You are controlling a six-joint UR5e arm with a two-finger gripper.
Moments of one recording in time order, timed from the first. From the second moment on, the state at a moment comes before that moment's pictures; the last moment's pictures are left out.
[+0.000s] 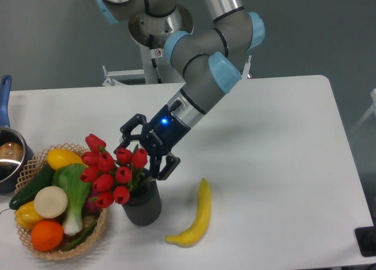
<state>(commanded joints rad) 2.48 -1.85 -1.87 -0.76 0.56 1.28</state>
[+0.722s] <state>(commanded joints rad) 2.46 -1.87 -1.85 -0.75 0.56 1.28</state>
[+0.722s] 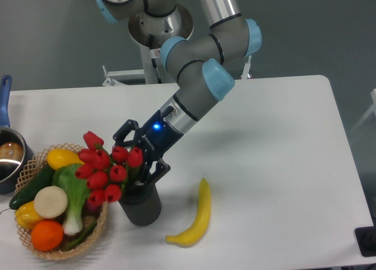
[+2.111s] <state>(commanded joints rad) 2.51 -1.78 -1.80 -0.75 0.46 1.01</state>
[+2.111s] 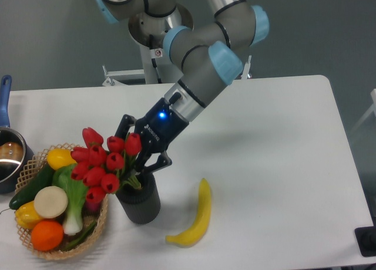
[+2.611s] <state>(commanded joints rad) 2.53 -1.73 -1.76 -0.75 0.38 0.88</state>
